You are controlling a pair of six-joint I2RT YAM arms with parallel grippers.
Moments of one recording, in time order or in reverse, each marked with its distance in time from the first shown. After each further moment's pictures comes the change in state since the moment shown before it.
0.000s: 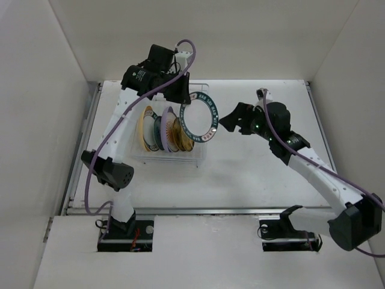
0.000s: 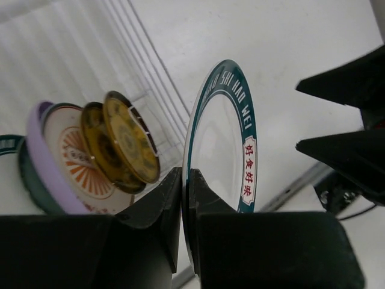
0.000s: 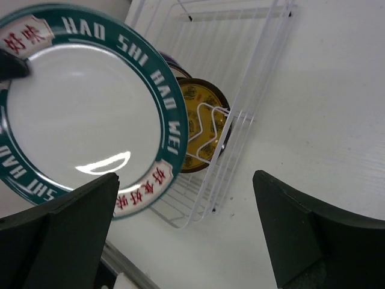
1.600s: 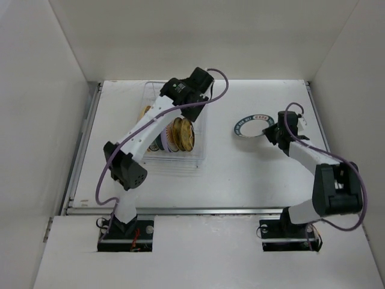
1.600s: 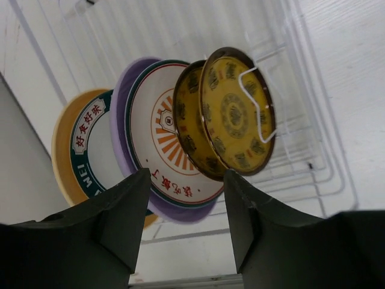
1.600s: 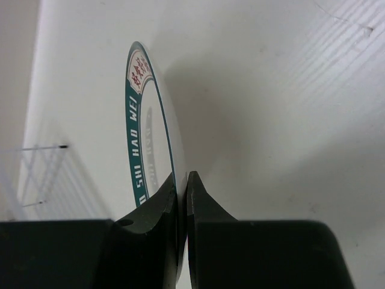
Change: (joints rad) left arm -0.218 0.098 -0.081 -0.063 -0.604 0.130; right arm -0.394 0.262 -0.183 0.065 0.331 0.506
